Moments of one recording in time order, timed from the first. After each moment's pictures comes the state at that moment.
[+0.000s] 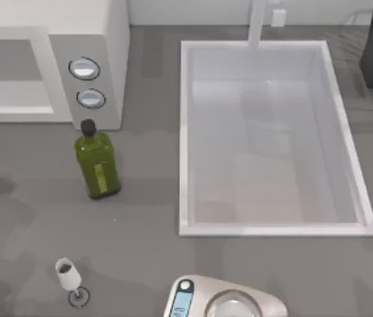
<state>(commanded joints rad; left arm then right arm) 0.12 1.18 0.63 -0.87 0.00 0.53 0.00 0.00 0.00 0.00 0.00 0.00</state>
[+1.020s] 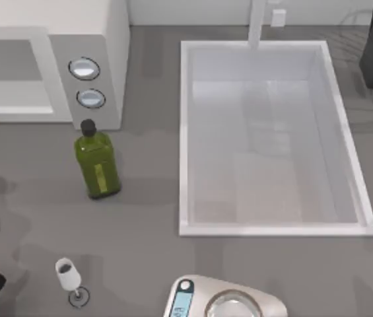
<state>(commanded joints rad) 0.14 1.45 0.59 -0.70 0.00 0.61 0.00 0.00 0.00 0.00 0.00 0.00</state>
